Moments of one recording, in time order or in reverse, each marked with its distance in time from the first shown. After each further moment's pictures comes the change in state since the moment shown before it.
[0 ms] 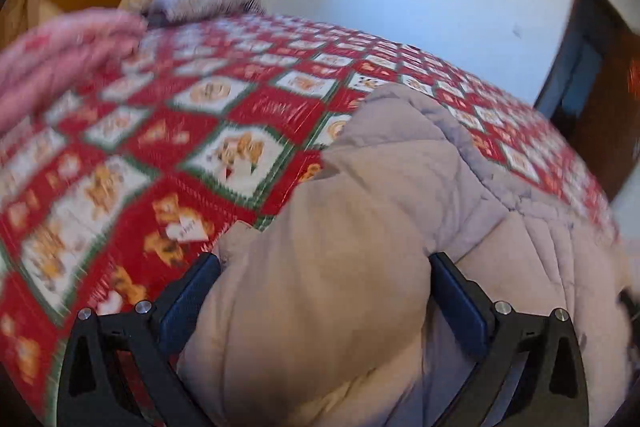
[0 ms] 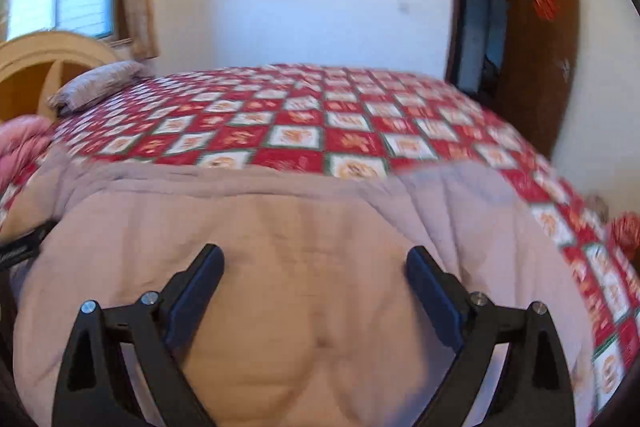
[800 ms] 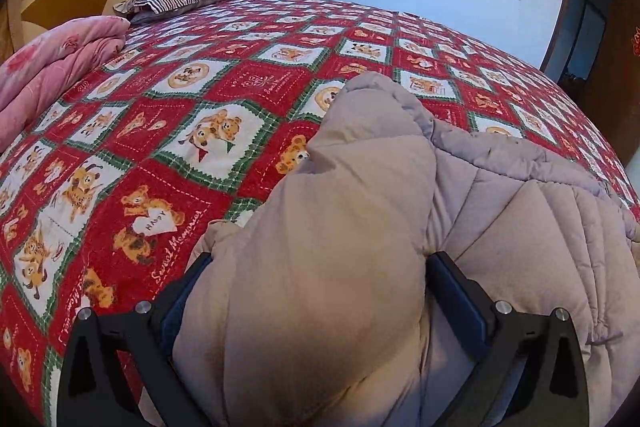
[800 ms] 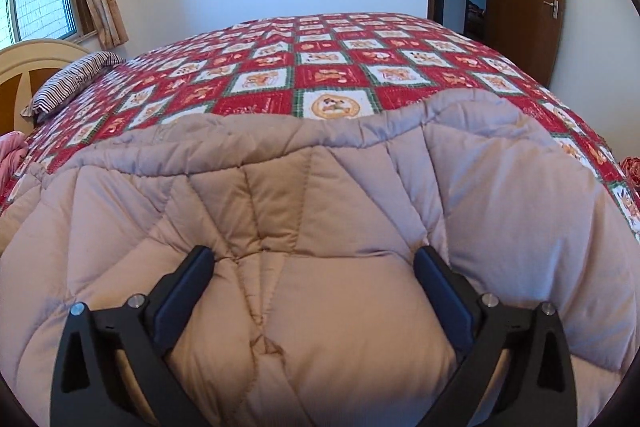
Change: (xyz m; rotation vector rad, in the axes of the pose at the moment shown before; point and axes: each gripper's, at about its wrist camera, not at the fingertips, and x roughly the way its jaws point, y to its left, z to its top) left arm 0.024 -0.027 -0.009 0.113 0.076 0.073; right arm 0.043 -0.017 -0.019 0.089 0.156 -0.021
